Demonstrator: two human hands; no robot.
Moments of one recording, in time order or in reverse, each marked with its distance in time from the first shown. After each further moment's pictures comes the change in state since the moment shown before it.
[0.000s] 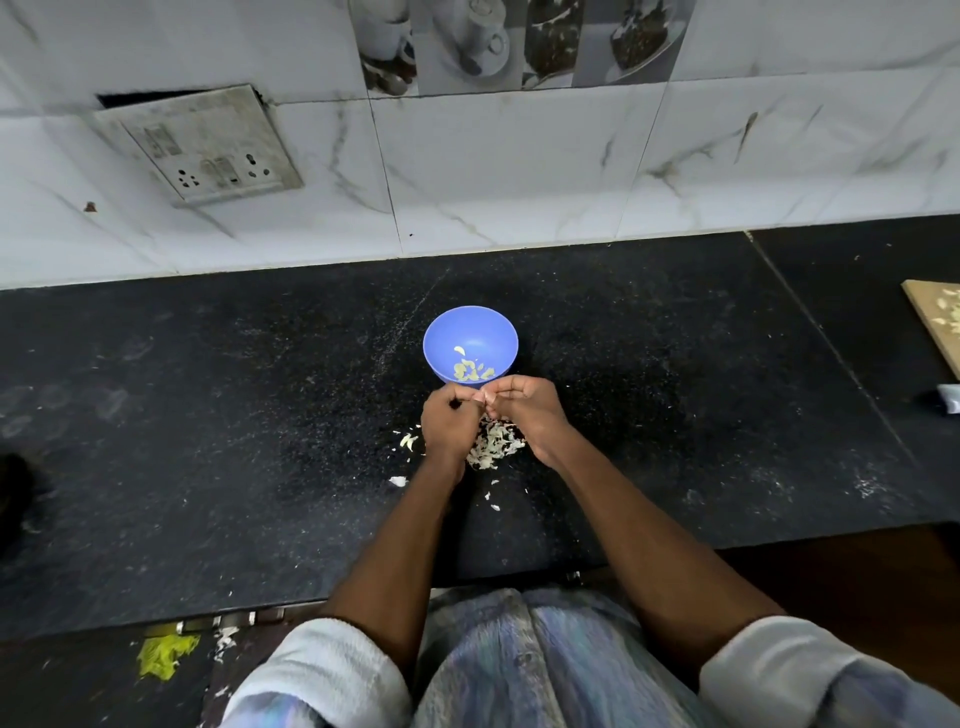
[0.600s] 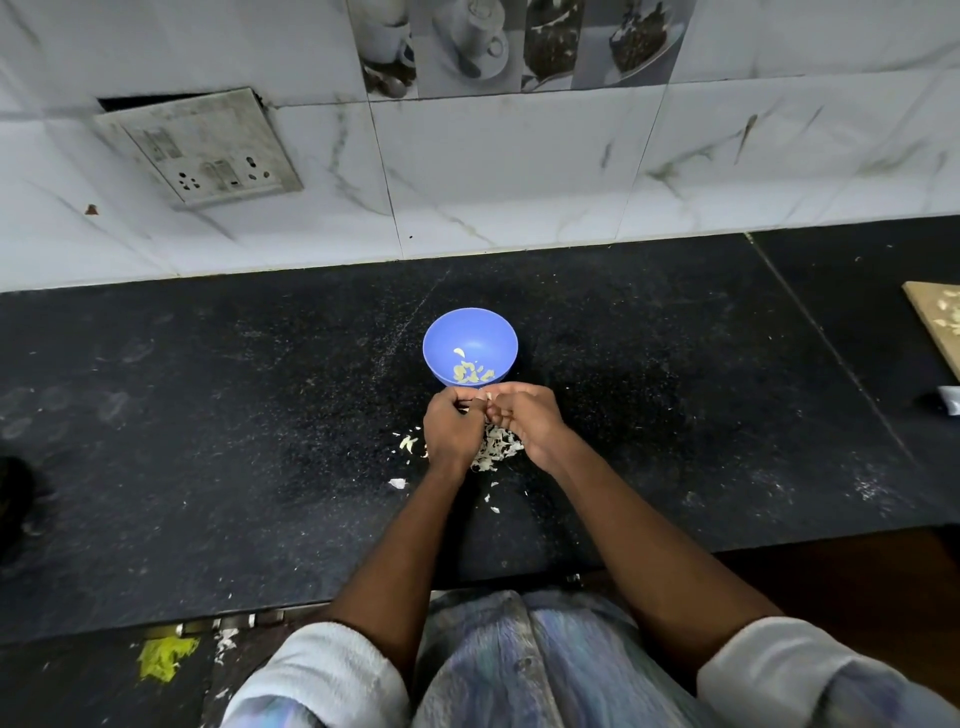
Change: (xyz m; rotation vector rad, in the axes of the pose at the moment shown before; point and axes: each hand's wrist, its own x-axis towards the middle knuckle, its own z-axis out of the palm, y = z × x) left_hand -0.001 0.000 0.004 0.152 0.024 0.022; right_hand 0.003 -0.002 0.006 0.138 0.073 0.160
